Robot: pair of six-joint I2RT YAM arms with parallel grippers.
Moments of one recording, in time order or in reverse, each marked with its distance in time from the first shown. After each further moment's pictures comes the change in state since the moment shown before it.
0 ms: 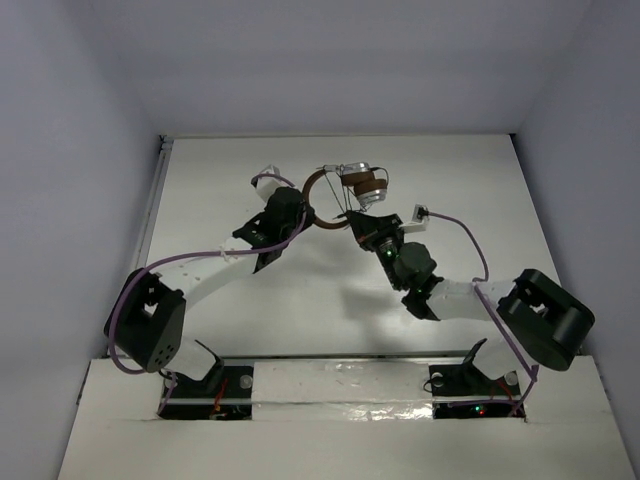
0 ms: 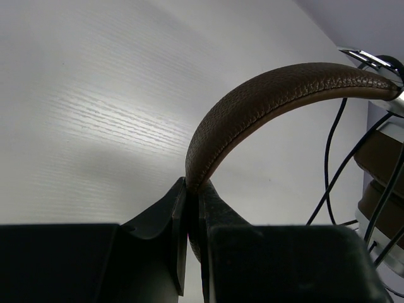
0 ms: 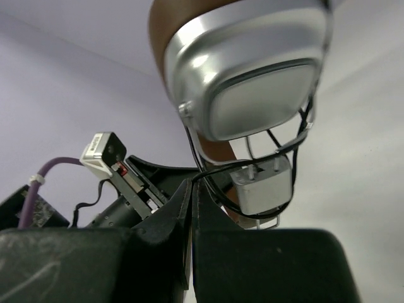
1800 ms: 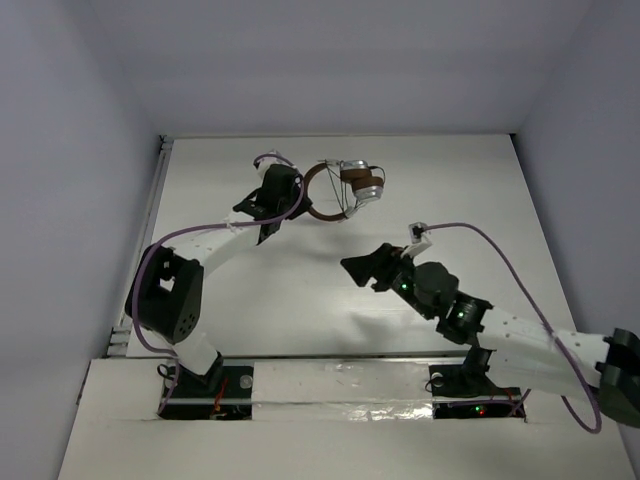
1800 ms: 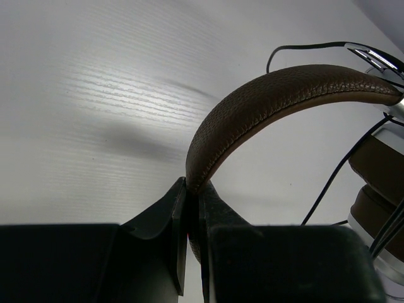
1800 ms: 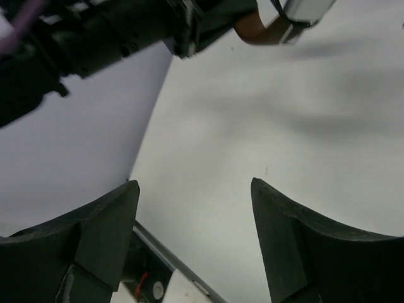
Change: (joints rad) left arm 0.133 0.173 0.185 -0.105 0.199 0.102; right arm 0.175 -0.474 -0.037 -0.744 -0.149 -0.185
